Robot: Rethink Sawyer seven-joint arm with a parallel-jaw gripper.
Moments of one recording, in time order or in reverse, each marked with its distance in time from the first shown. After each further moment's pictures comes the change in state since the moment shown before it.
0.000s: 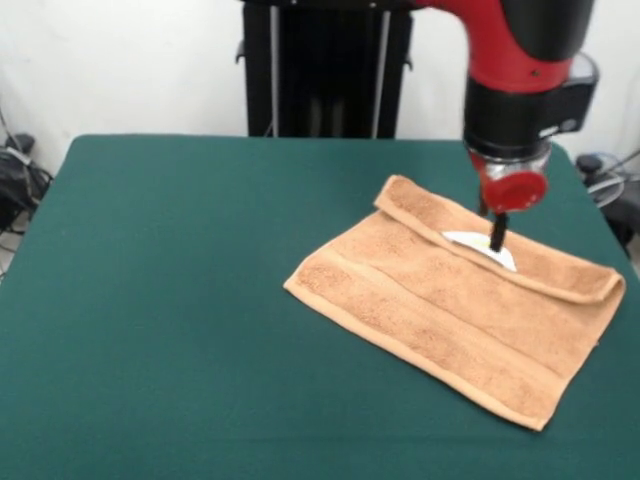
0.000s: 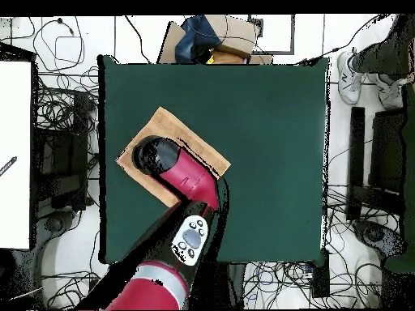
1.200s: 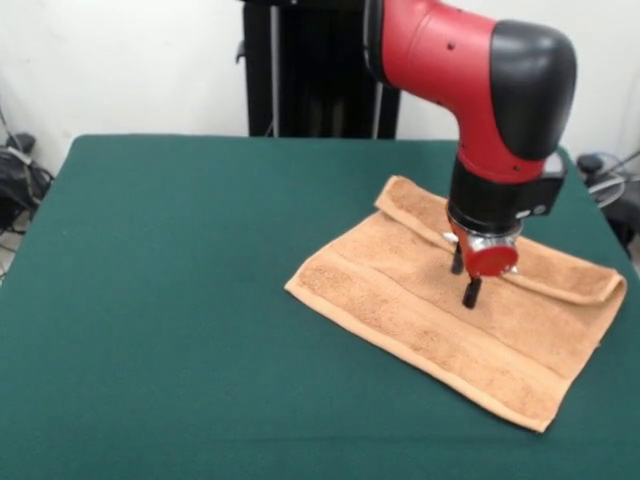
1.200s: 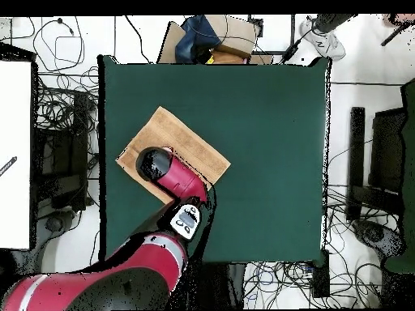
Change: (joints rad) arm 0.001 0.146 0.083 -0.009 -0.007 -0.226 0.000
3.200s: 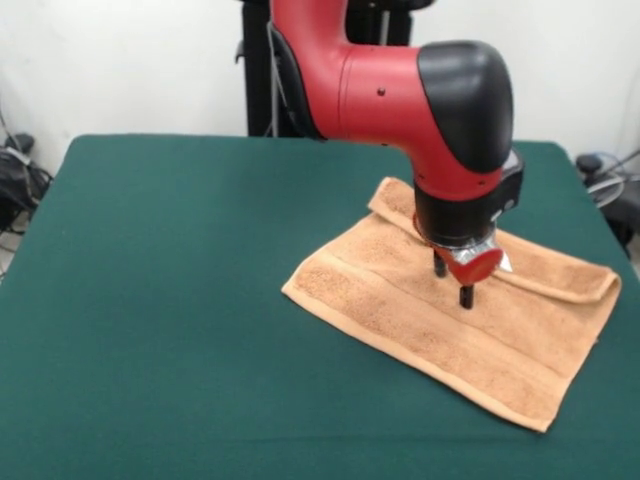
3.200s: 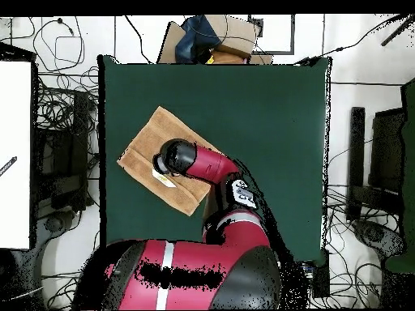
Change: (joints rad) arm -0.367 -0.064 0.333 -0.071 -0.603 0.109 0.000
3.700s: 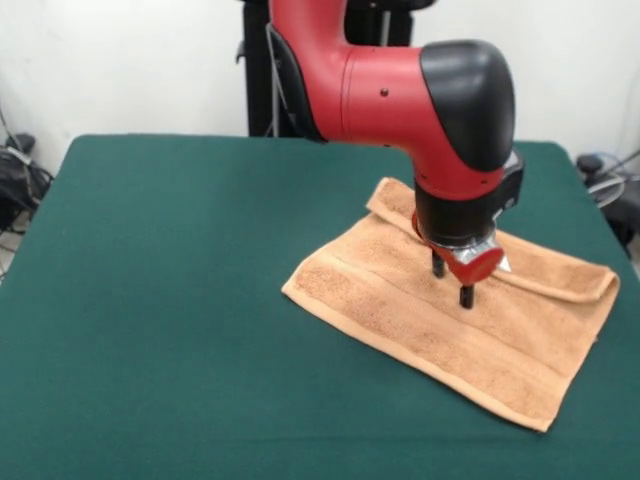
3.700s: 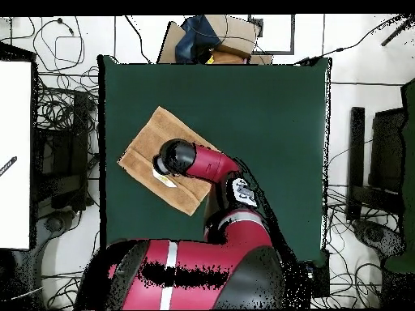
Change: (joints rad) arm -0.010 -0.002 0.014 -0.009 -0.053 0.001 0.000
